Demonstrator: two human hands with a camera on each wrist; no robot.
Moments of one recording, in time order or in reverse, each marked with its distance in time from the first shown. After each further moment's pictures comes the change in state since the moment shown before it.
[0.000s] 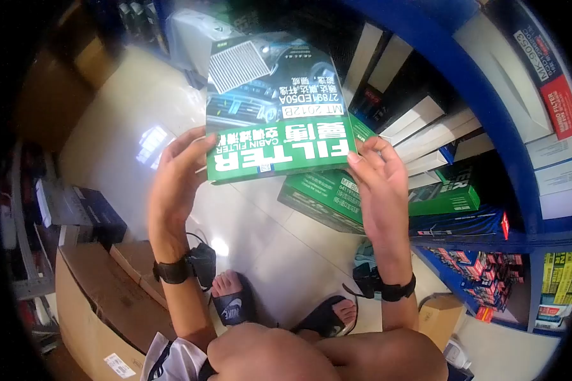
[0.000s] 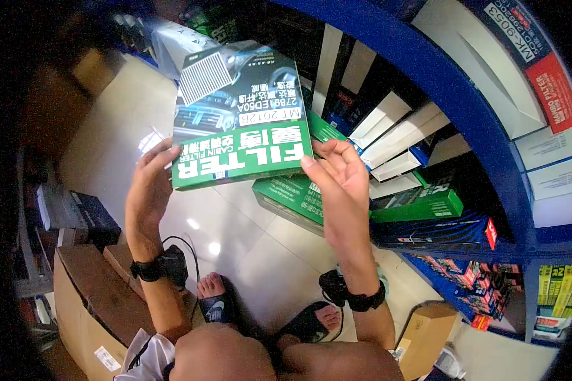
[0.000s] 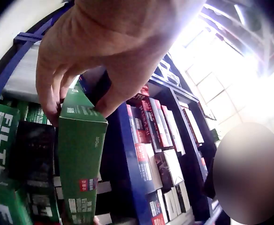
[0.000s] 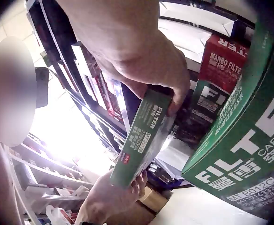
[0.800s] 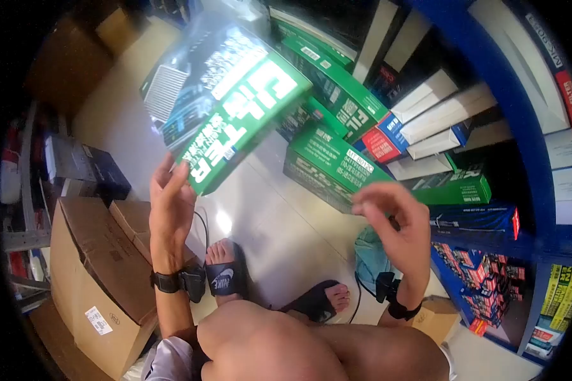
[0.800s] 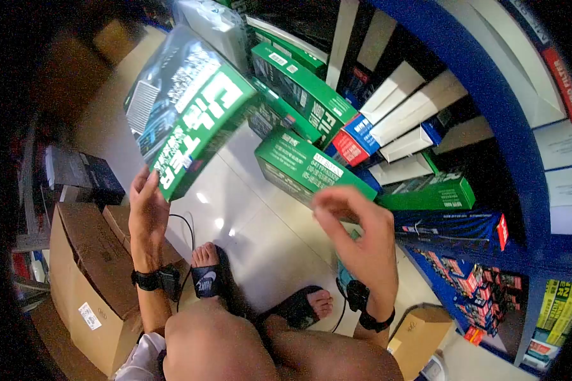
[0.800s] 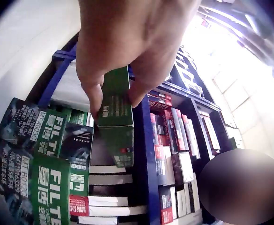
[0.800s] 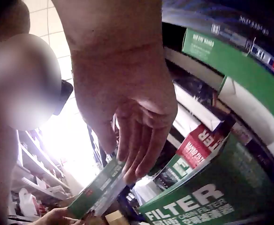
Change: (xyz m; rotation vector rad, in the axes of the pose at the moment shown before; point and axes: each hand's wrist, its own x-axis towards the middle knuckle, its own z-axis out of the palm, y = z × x) left_hand -0.095 -0.056 -0.023 -0.304 0.108 0.154; right_hand -0.078 -0.033 -0.056 -0.722 -0.279 -0.044
